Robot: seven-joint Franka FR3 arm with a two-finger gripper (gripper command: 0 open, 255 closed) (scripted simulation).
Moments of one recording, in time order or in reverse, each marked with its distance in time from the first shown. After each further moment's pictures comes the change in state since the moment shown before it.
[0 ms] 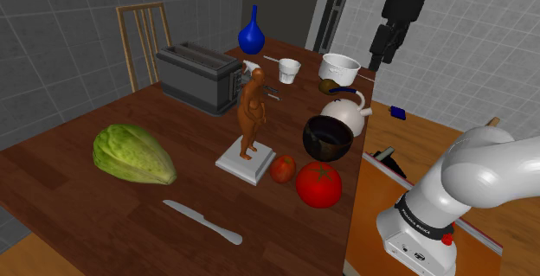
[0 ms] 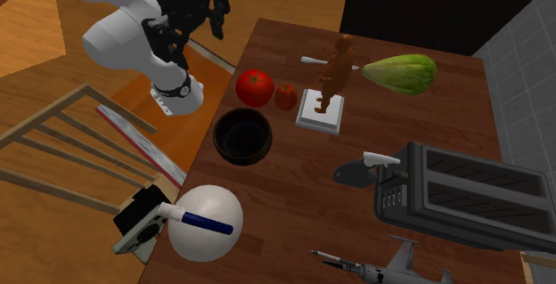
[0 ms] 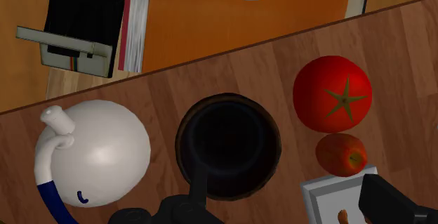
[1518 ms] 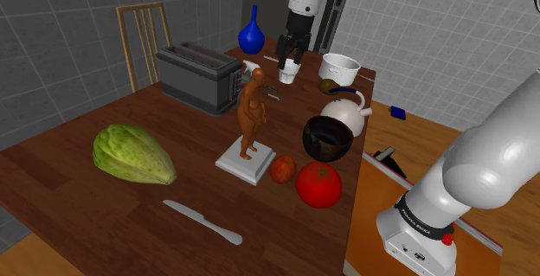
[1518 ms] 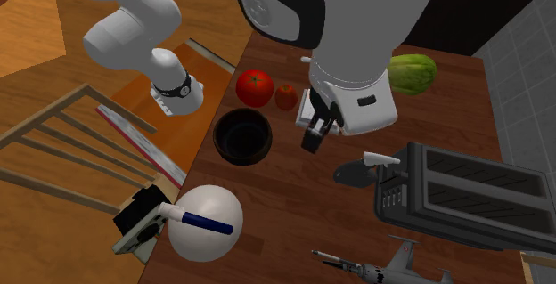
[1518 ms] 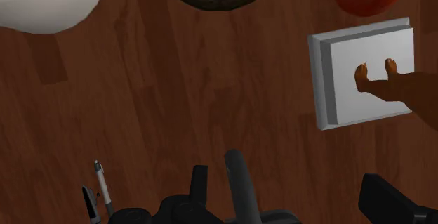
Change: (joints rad) arm 0.039 0.704 0.033 0.343 0.055 0.463 -0.015
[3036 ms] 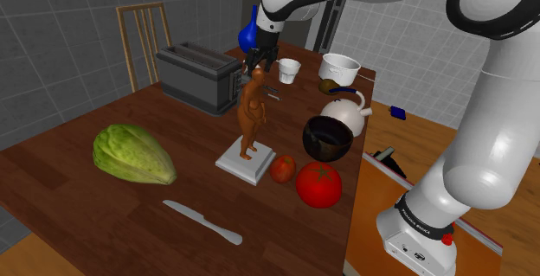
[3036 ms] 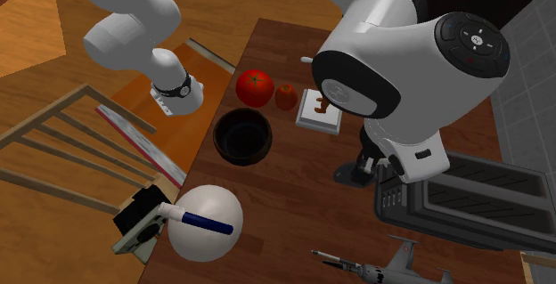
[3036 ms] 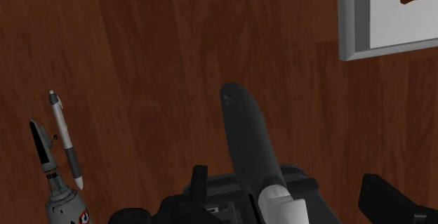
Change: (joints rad) arm 0.020 0.345 0.017 0.251 0.003 0.137 -0.006
